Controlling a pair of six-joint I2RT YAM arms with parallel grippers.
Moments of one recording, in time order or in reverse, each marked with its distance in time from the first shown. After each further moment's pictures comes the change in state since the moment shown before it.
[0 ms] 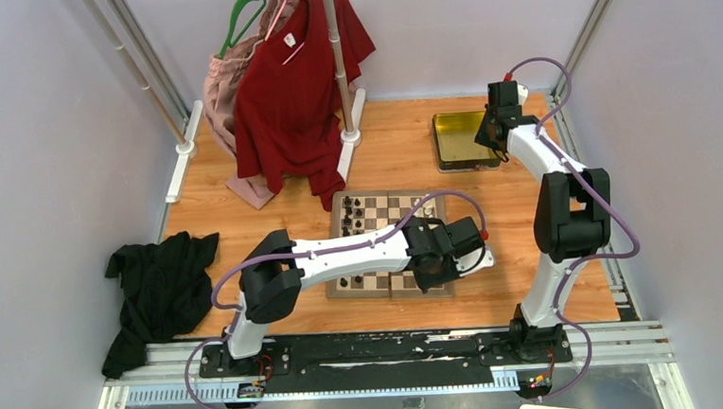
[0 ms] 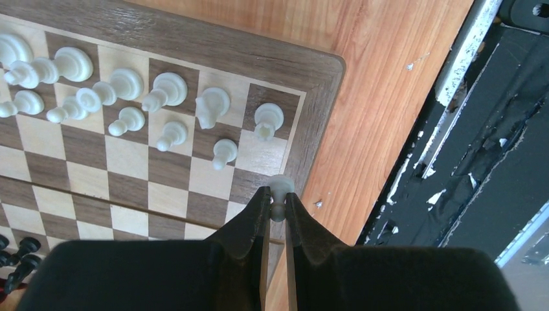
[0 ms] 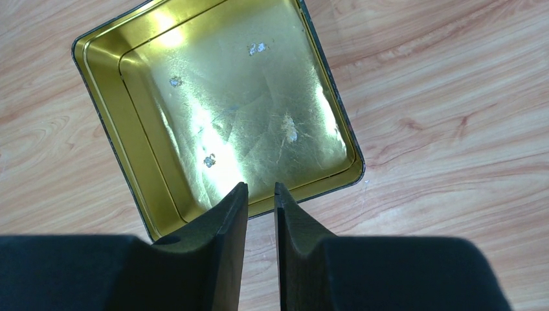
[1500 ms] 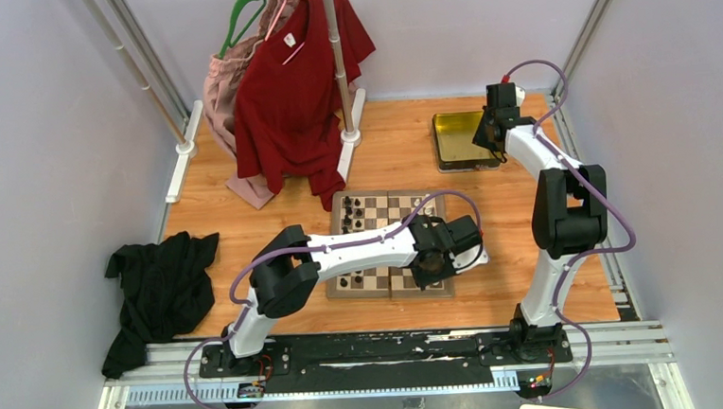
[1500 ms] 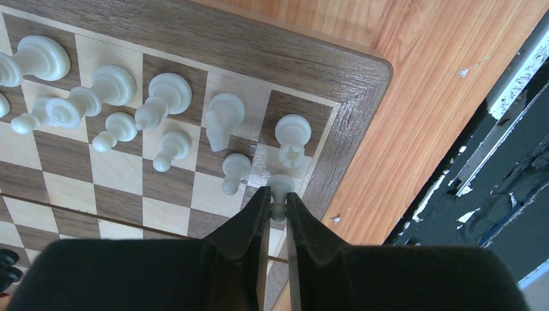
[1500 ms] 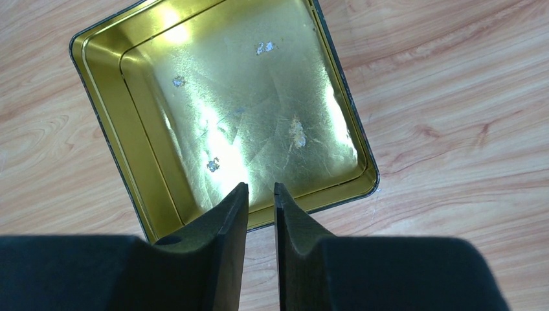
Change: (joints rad) left arm 0.038 0.087 0.013 -0.005 0.002 -0.002; right arm -0.002 0.034 0.000 0.030 -0.026 0.000
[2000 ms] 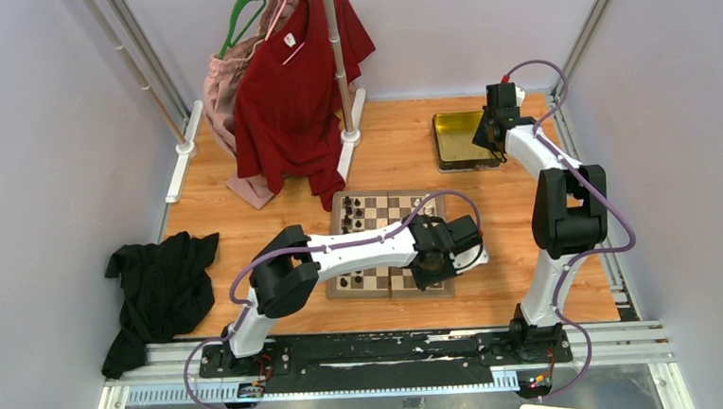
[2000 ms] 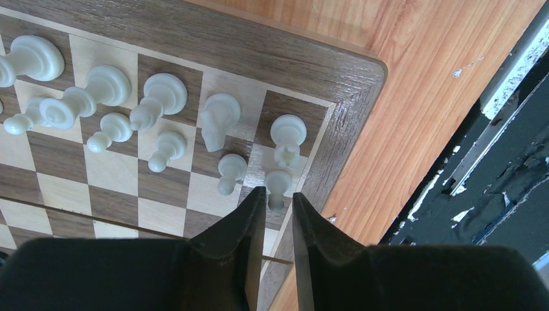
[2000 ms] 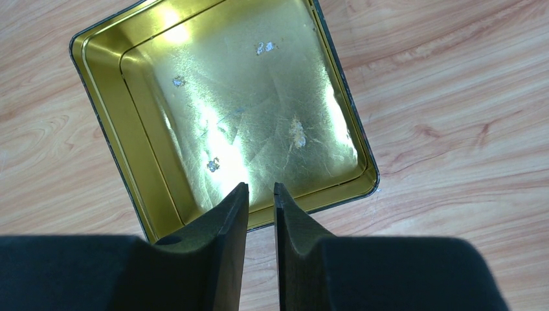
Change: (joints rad) left arm 0.000 0.000 0.000 0.000 0.011 -0.008; right arm 0.000 0.000 0.000 0.000 0.000 0.000
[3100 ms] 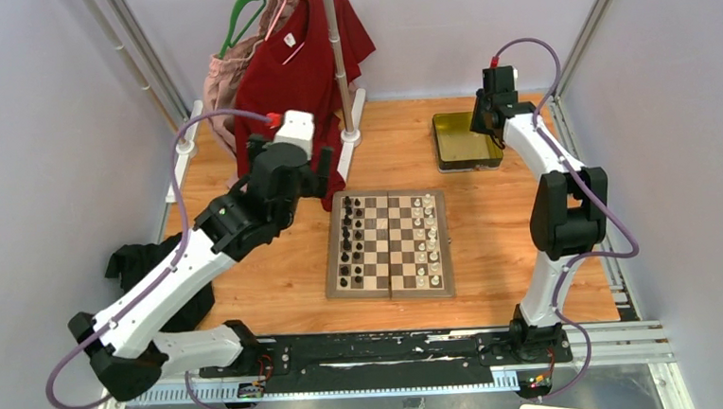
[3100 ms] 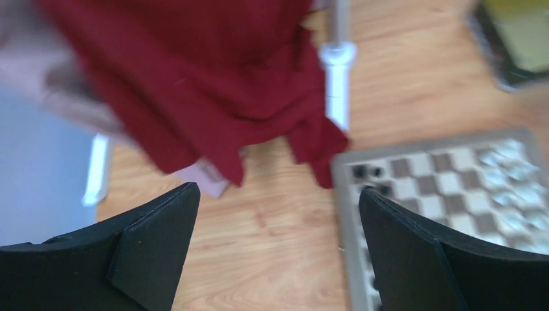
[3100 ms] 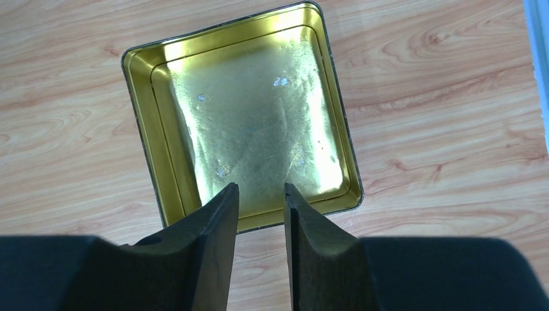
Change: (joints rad) left arm 0.357 -0.887 -0.305 0.215 -0.637 -0.218; right arm 0.034 -0.003 0.149 -0.100 0.021 -0.159
